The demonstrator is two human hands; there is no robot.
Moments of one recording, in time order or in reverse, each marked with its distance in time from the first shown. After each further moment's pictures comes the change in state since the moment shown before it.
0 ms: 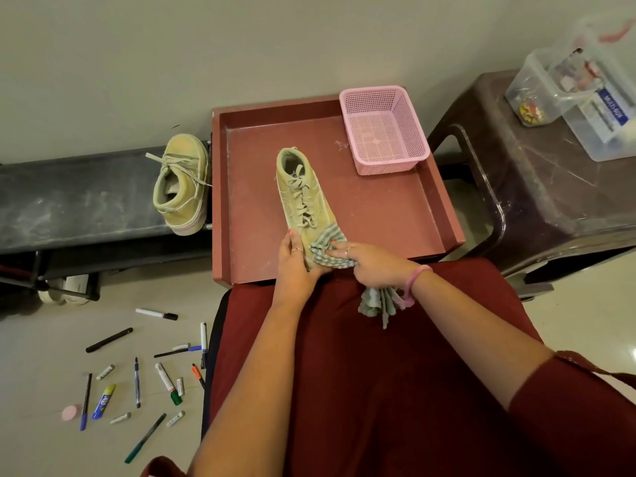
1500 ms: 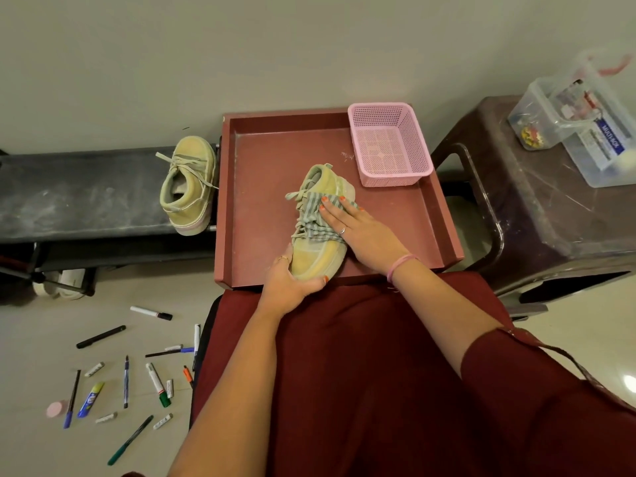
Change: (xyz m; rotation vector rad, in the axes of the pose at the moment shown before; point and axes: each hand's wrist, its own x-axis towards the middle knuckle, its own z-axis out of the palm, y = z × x) left_hand -0.006 -0.013 -0.024 -0.188 -0.038 -0.035; right_hand 0.030 0.004 -0.024 -0.608 0.388 -0.207
